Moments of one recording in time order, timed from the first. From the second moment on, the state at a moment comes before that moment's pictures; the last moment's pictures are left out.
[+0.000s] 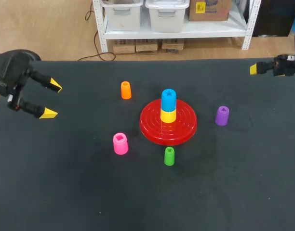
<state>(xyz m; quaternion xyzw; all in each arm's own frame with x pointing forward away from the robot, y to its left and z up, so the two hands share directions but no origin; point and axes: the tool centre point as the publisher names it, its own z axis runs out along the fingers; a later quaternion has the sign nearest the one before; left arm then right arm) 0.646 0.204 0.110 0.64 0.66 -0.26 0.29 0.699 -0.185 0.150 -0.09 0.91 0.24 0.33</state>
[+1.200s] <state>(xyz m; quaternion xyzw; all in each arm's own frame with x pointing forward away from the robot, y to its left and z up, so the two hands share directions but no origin) 0.644 0.204 0.110 0.64 0.66 -0.26 0.30 0.649 -0.019 0.195 -0.41 0.86 0.12 0.27</state>
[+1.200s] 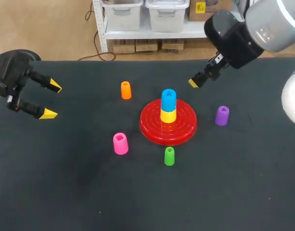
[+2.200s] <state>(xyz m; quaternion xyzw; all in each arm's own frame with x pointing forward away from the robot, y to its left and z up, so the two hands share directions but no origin) 0.644 0.204 0.110 0.64 0.66 -0.26 0.30 0.587 0.142 0.141 -0.66 0.73 0.16 0.13</state>
